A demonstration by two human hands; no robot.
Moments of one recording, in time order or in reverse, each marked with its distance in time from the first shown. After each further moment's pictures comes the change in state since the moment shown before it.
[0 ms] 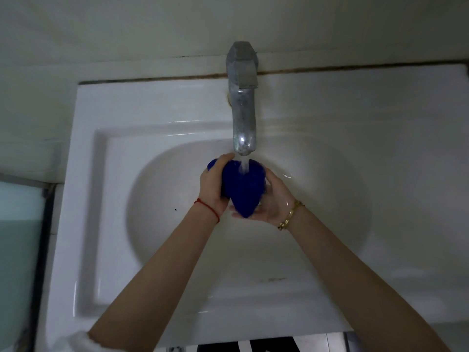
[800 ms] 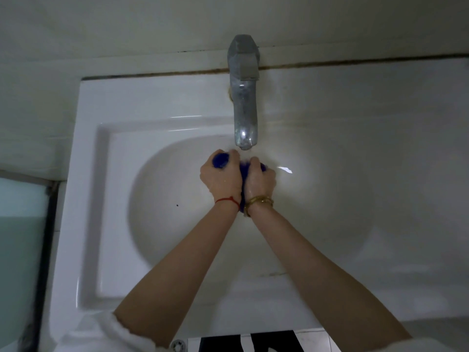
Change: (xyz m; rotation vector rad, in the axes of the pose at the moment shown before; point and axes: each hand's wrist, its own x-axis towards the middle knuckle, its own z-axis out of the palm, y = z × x) left_hand -0.006 -0.016 0.025 0.463 0.388 0.606; right_hand 0.036 0.020 0.045 -0.155 0.590 -0.685
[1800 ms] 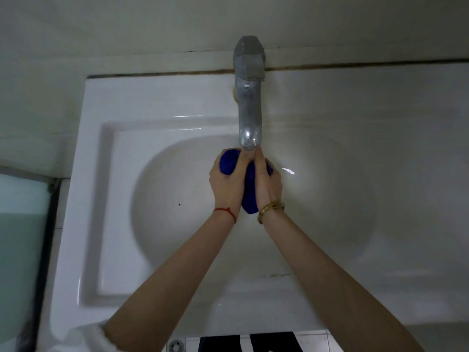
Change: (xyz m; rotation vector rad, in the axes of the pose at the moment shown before) left_hand -0.012 0.001 -0.013 -0.126 -0.227 -0.090; right_hand -0.003 -0.002 -0.016 0.004 -0.184 -0.010
